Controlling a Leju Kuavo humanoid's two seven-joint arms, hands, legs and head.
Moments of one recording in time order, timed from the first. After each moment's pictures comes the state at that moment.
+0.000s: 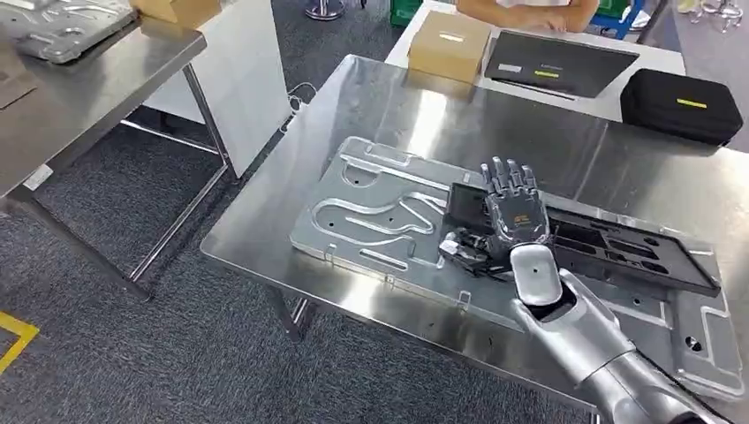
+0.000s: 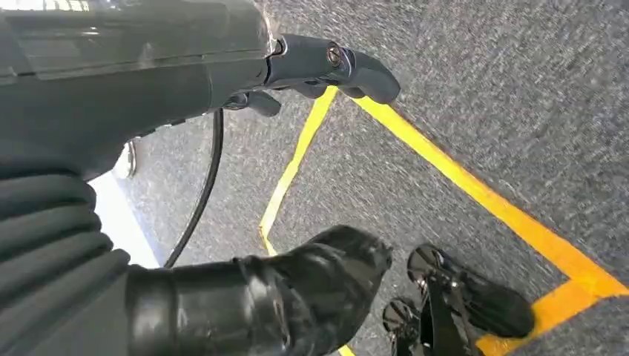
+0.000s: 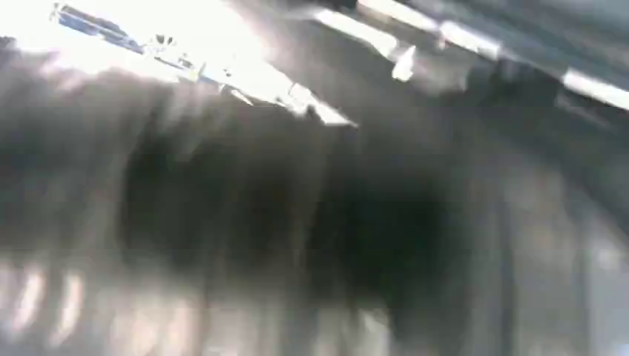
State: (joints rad) left arm -0.05 -0.11 1.33 -0.22 -1.00 -0.40 -0.07; right arm -0.65 -0.29 0.65 -0.78 1.57 -0.14 0.25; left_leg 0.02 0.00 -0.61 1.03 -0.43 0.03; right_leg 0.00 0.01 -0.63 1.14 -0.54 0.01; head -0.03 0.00
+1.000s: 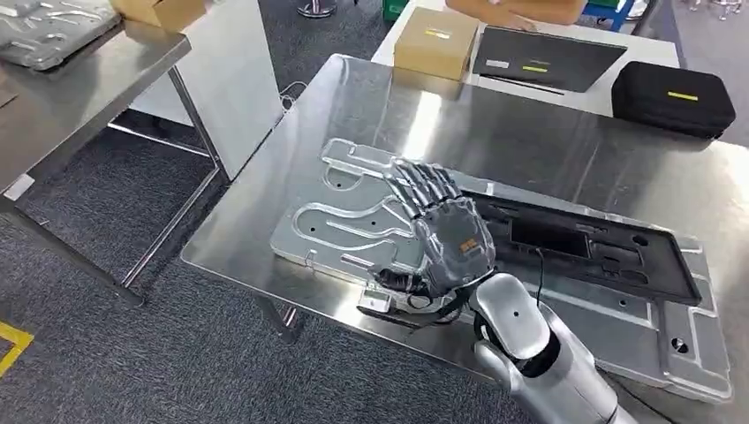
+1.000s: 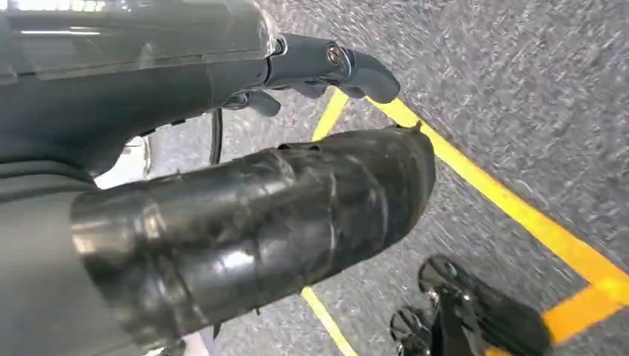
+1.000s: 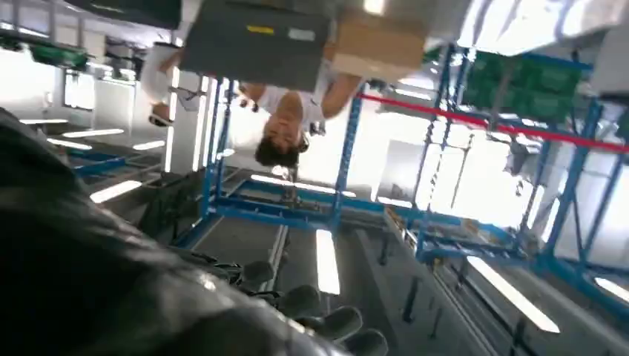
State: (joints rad) left arm -0.04 -0.11 1.35 -0.22 -1.02 -0.37 -0.06; right arm -0.46 -0.20 0.65 -1.38 1.43 -0.11 -0.05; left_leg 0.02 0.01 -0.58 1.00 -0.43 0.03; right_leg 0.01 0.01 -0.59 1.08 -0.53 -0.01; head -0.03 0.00
